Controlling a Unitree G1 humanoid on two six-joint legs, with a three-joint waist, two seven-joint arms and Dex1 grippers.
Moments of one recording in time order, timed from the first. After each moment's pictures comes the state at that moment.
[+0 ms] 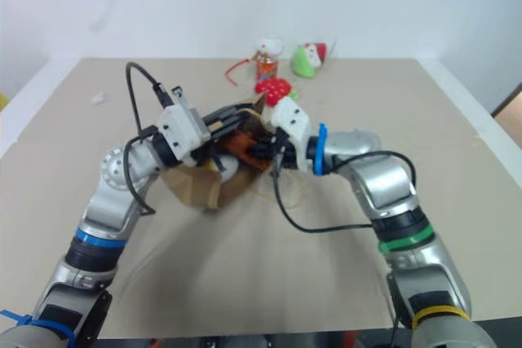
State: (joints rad) left arm -0.59 0.33 -0.16 -0.16 -0.09 -0.10 -0.67; right arm -0.76 -0.53 0.27 -0.05 0.30 0.54 0.91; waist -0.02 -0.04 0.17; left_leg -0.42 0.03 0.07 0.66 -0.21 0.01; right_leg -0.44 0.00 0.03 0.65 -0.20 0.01
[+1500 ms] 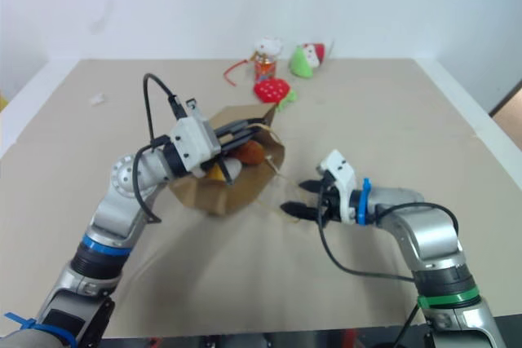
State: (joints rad) left arm -0.56 0.31 -0.21 -0.19 -0.10 -0.08 -0.70; right arm -0.35 -0.67 0.02 -0.20 0.45 0.81 0.91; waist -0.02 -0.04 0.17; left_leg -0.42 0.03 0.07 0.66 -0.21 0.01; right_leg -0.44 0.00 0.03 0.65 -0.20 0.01
